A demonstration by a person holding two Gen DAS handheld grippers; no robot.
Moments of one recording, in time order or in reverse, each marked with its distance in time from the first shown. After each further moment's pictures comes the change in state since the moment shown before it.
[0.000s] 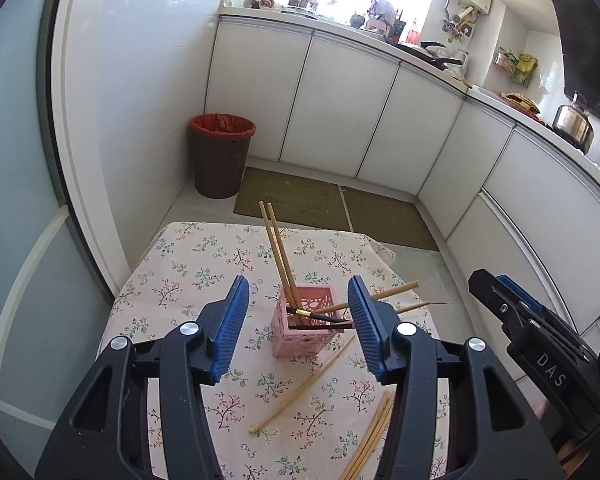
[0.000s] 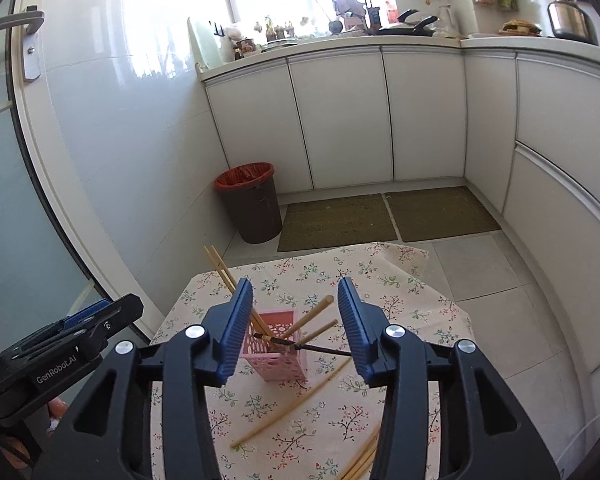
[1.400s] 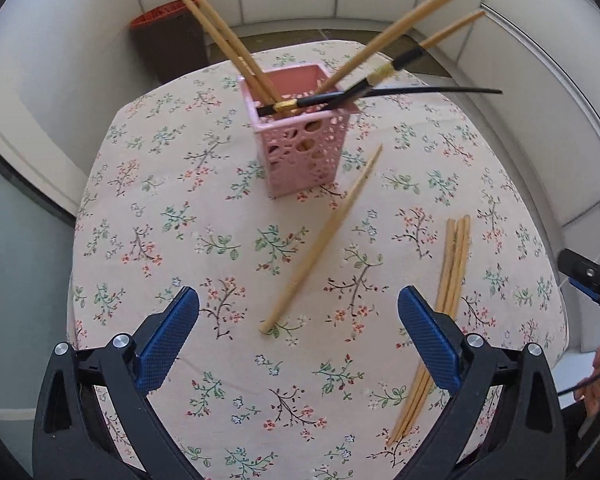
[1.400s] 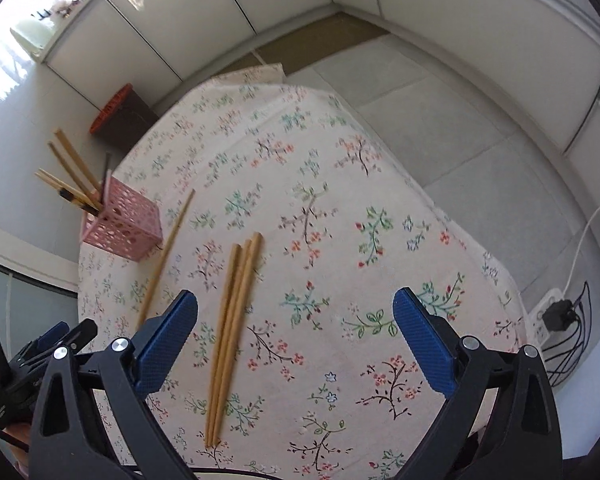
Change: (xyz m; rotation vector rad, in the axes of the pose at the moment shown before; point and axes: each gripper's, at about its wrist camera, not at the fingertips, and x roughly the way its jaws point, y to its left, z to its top) left arm 0.108 -0.018 -0.120 0.312 0.503 0.045; right arm 0.042 -0.171 -0.169 0.515 0.509 -0.170
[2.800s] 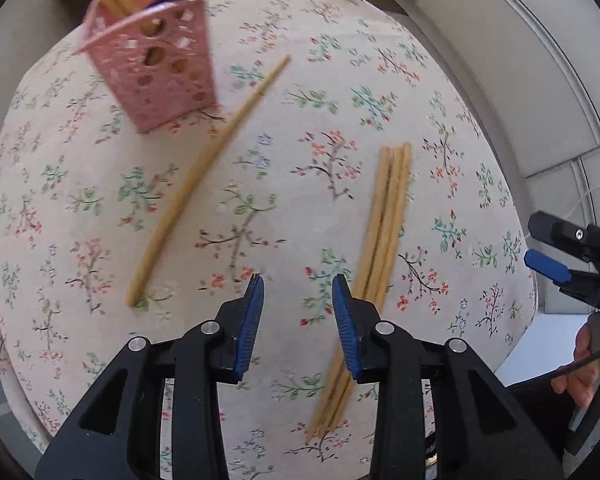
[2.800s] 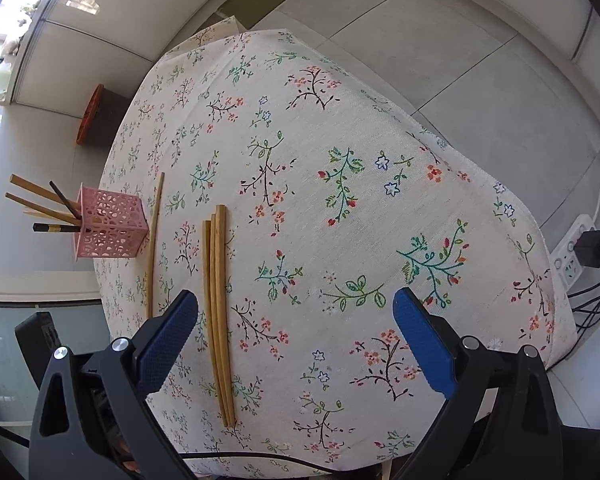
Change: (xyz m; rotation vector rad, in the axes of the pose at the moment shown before) left arm 0.057 -0.036 0.003 -0.002 0.212 -0.158; right arm 0.014 -0.042 0.007 0.153 0.176 0.109
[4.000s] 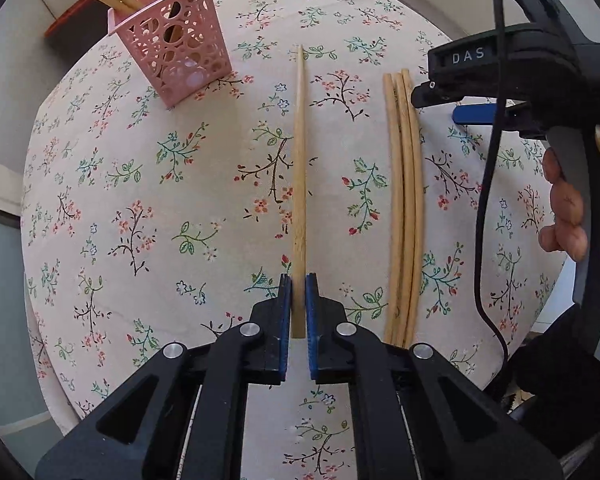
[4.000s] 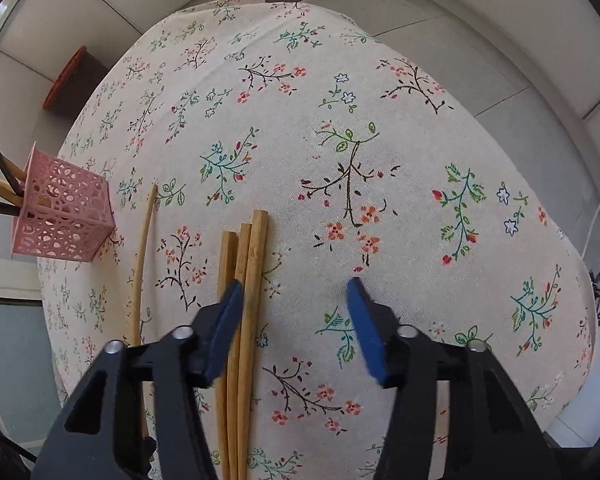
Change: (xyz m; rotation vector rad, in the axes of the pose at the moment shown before) left arm 0.024 -0.010 -0.036 0.226 0.000 0.125; right arm 0.077 0.081 0.010 -0.138 -0.079 -0.247
